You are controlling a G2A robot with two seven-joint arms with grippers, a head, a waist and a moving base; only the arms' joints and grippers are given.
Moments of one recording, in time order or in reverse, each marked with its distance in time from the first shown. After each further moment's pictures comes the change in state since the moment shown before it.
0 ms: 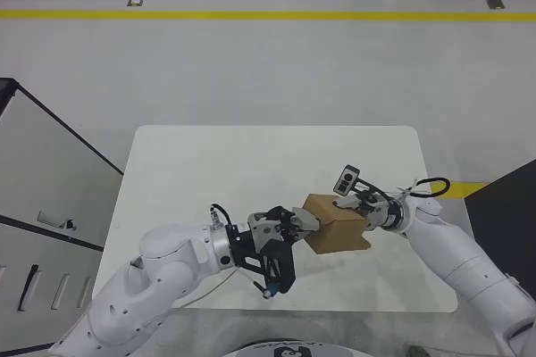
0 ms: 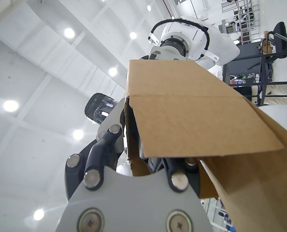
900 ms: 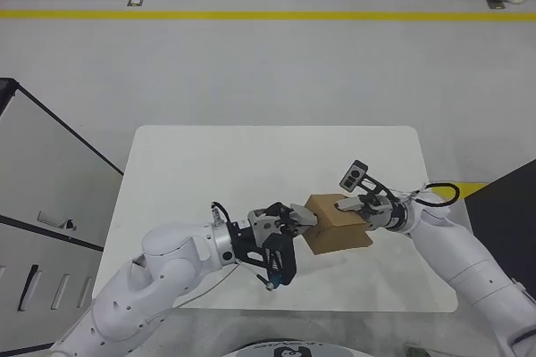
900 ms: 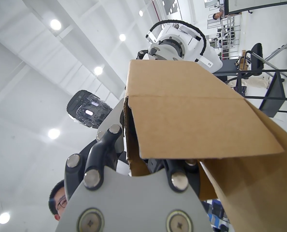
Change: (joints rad) left arm -0.011 -0.004 0.012 0.022 0.003 0.009 -0.021; right arm -0.051 0.003 0.093 -0.048 -0.085 -0.103 -0.016
